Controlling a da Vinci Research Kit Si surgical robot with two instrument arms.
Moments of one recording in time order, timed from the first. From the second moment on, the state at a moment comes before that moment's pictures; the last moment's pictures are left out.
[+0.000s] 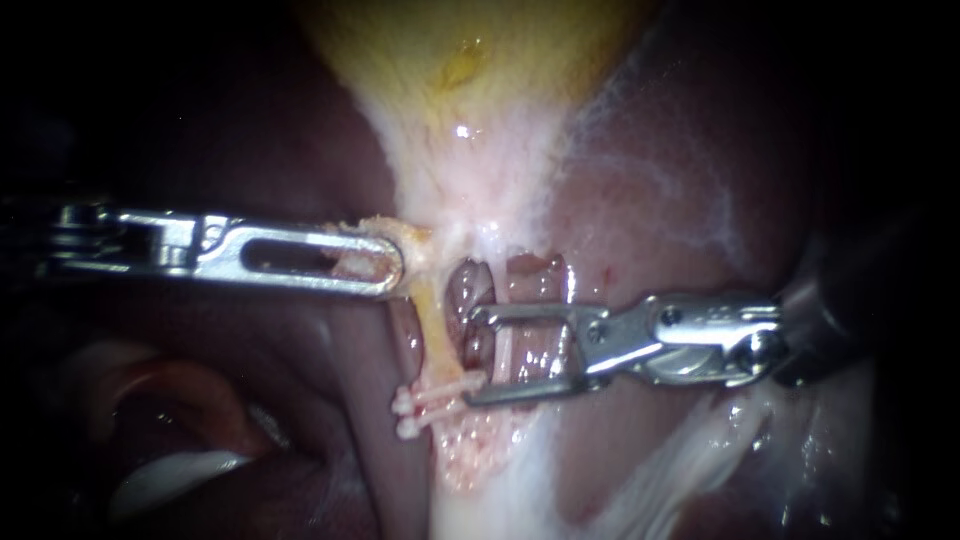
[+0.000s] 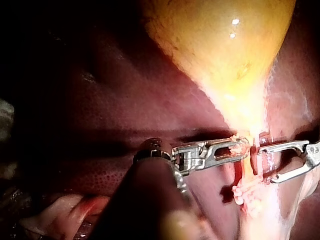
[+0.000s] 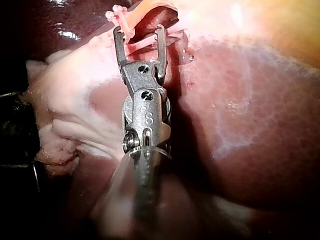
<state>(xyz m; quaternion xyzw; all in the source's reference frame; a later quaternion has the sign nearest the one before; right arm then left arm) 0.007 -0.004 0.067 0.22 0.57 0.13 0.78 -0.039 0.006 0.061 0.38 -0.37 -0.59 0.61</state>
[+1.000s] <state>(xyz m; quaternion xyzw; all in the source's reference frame) 0.000 0.000 0.064 0.19 0.57 0.10 0.79 -0.041 0.005 0.065 0.37 -0.38 -0.59 0.61</state>
